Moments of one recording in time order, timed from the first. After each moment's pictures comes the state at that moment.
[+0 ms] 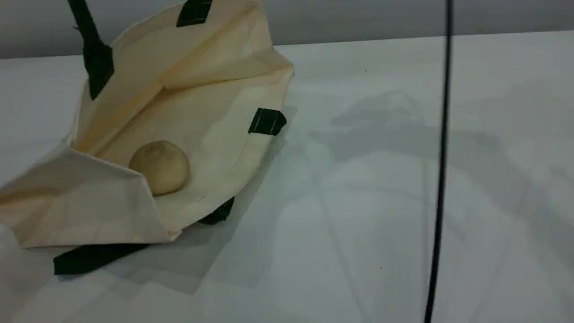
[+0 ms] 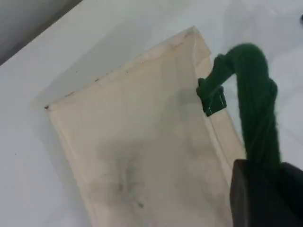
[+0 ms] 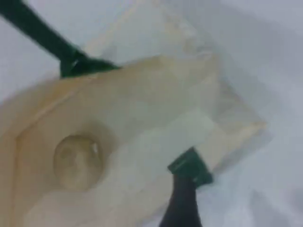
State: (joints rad) left arm -0.18 1.68 -1.77 -0.31 1.22 0.57; right arm 0.29 2.00 -1.57 0.86 0.80 -0.79
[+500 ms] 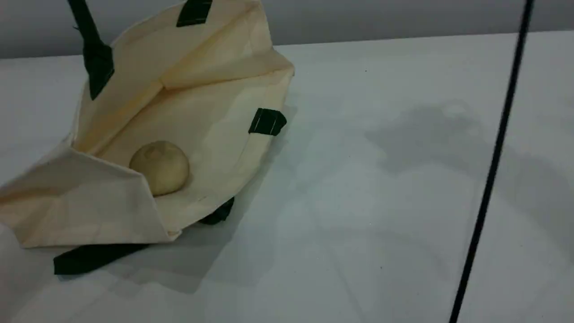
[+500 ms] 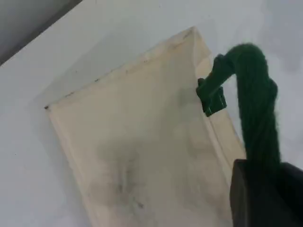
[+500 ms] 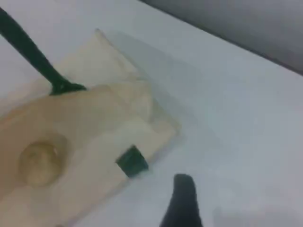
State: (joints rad) left arm -0.18 1.68 -1.77 -0.31 1.22 0.57; right arm 0.26 1.69 -1.57 0.48 0.88 -0.49
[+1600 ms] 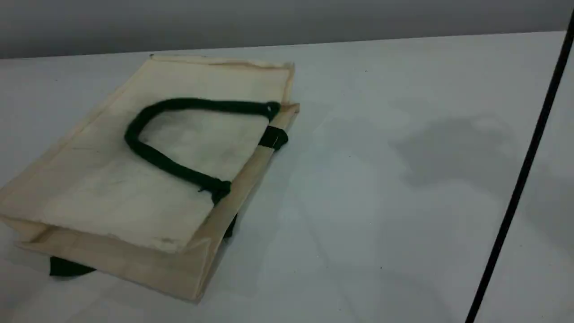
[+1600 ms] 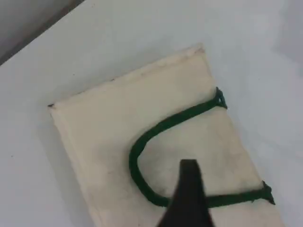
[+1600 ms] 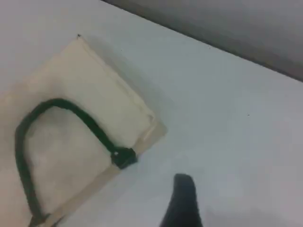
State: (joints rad) left arm -0.18 1.68 -1.77 -0.32 1.22 0.56; right arm 0.26 1.59 -1.57 0.37 0.94 -0.37
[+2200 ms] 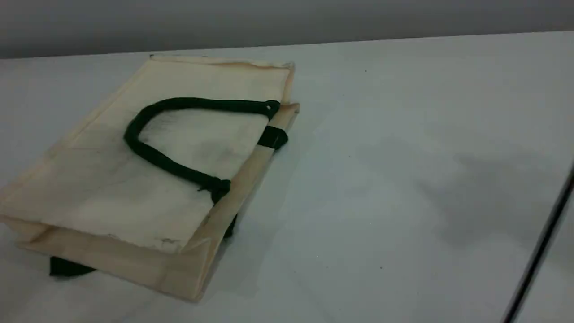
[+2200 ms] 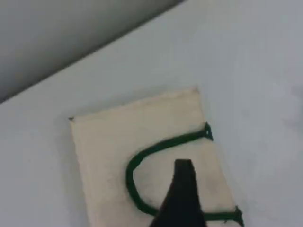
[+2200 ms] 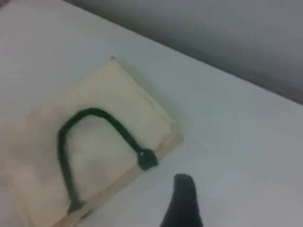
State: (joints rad) left arm -0.18 1.44 -1.77 -0.29 1.22 0.36; right arm 0.26 1.35 -1.57 0.40 1.07 -0.36
